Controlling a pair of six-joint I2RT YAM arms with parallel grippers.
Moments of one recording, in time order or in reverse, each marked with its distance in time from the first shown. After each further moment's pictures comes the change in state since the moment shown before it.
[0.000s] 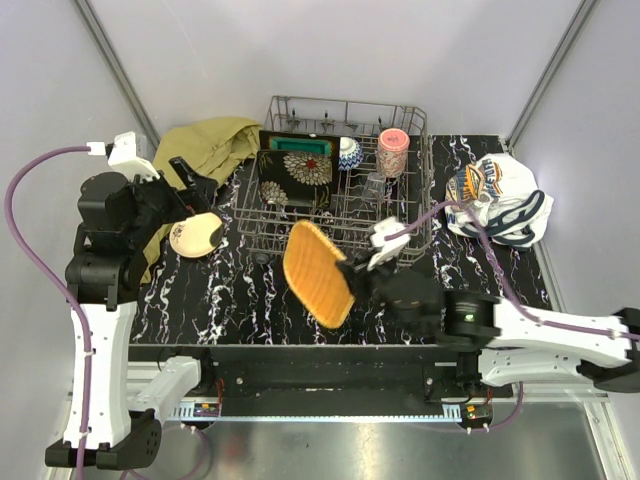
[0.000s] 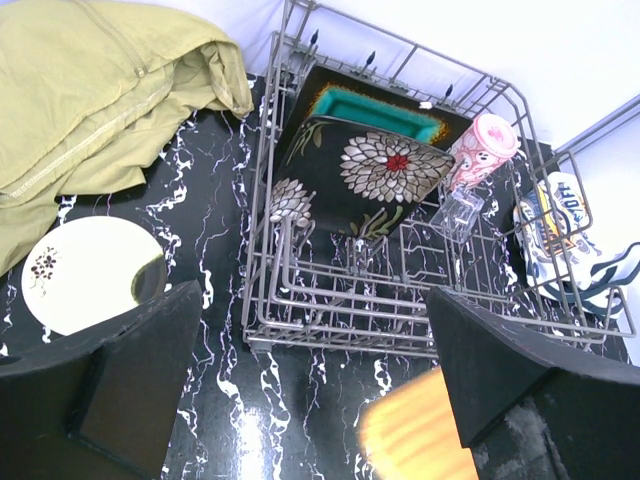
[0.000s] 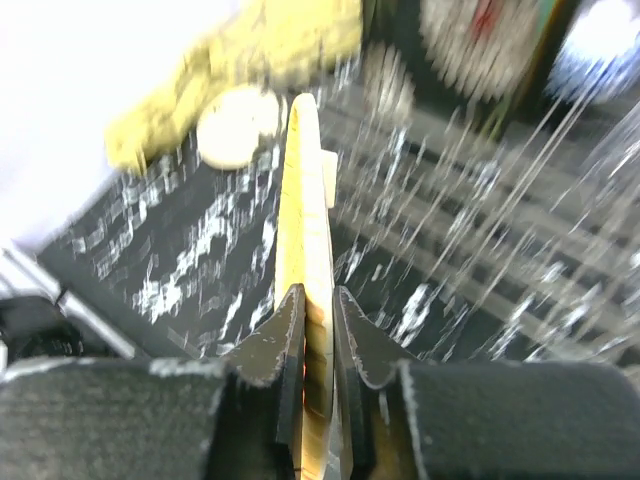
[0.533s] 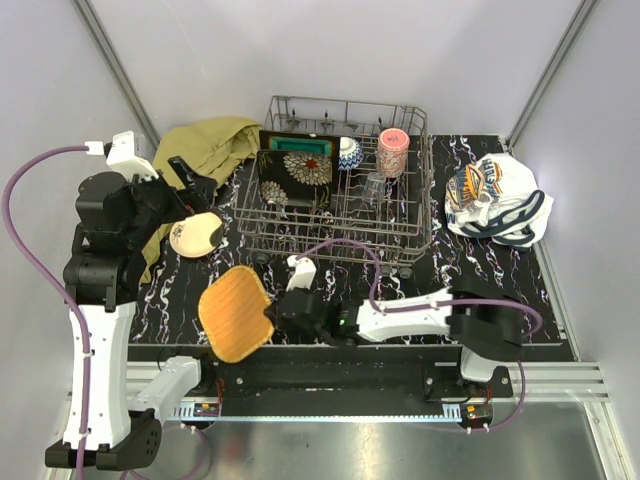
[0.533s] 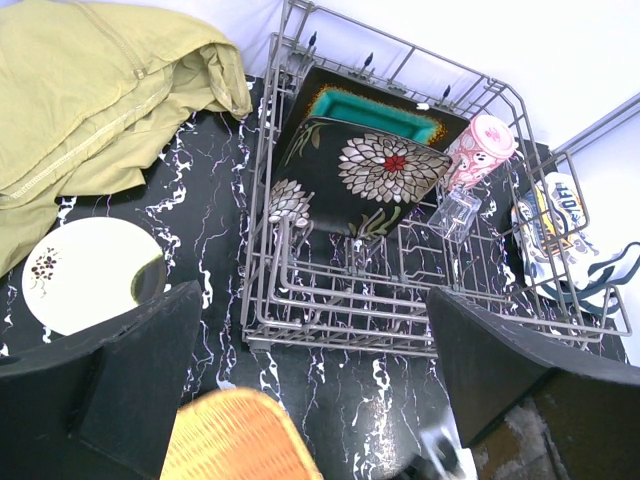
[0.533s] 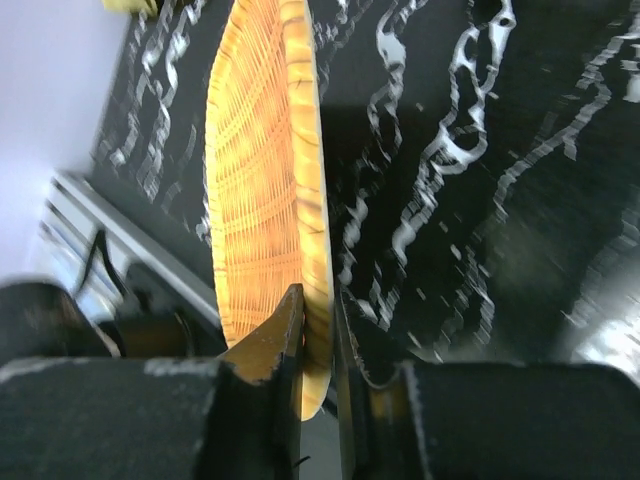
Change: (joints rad) left arm 0.000 0.000 0.013 -0.011 0.002 0.000; right arm -0.040 0.743 0.011 0.450 -0.319 0.546
